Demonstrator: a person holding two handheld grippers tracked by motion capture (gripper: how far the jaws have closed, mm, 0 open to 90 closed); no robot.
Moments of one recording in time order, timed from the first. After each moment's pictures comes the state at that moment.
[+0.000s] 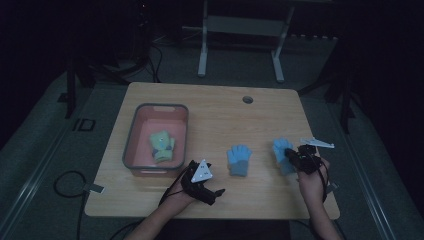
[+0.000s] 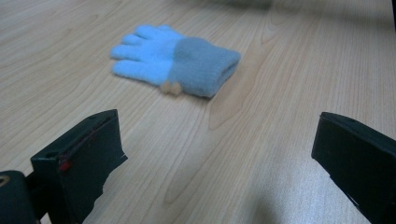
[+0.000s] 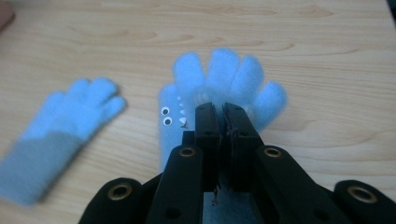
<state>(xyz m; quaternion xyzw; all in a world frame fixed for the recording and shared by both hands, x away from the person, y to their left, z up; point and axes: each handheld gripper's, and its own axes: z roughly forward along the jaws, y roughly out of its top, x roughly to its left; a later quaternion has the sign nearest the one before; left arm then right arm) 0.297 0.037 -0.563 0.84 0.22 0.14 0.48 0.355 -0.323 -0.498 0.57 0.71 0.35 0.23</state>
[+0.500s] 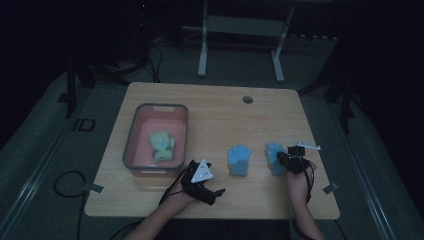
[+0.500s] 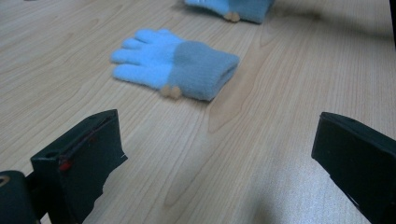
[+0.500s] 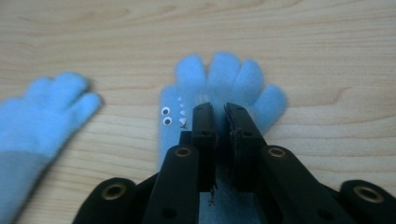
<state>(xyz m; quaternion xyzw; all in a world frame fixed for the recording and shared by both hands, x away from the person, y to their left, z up) 0.296 0.037 -0.562 0.84 0.22 0.14 0.48 0.371 -0.306 -0.536 0.62 0.68 0.32 0.22</state>
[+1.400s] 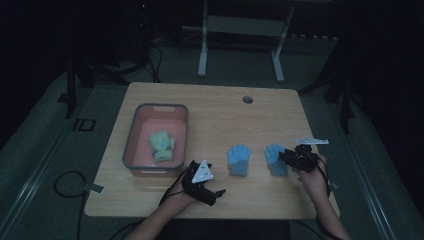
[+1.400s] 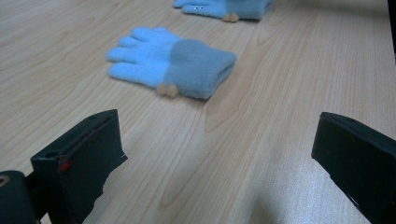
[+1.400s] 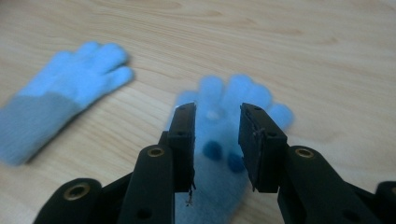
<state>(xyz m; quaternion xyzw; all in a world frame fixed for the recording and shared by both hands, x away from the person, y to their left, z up) 0.295 0.035 -0.563 0.84 0.21 0.14 0.48 0.373 -0.334 -0.513 0.49 0.78 0.34 0.19</state>
